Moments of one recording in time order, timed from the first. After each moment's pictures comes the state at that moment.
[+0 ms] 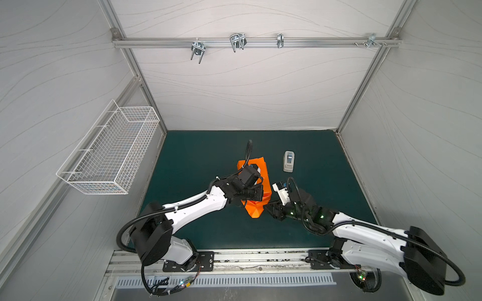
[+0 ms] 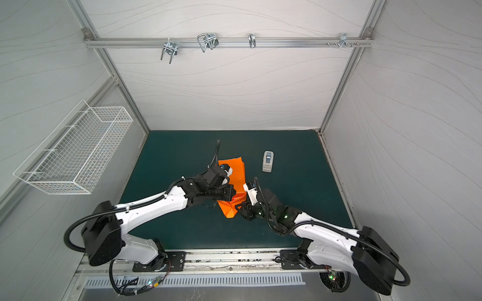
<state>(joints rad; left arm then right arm) -0.83 1.37 1.01 -0.48 0.06 -0.64 0.94 1.00 0.48 -0.04 -0.12 0.49</state>
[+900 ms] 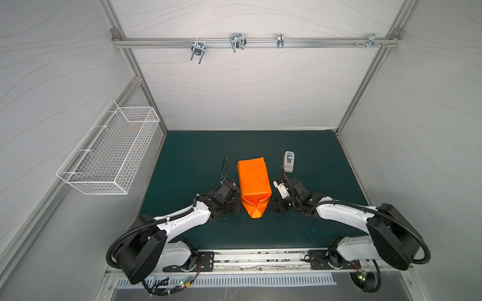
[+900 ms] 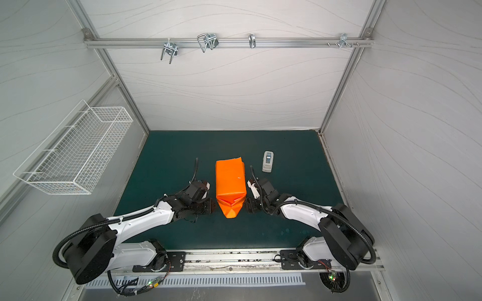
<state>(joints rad) -0.67 1.27 0.55 -0.27 0.08 -0.67 0.74 1.36 0.54 -0.07 -0.20 0.31</state>
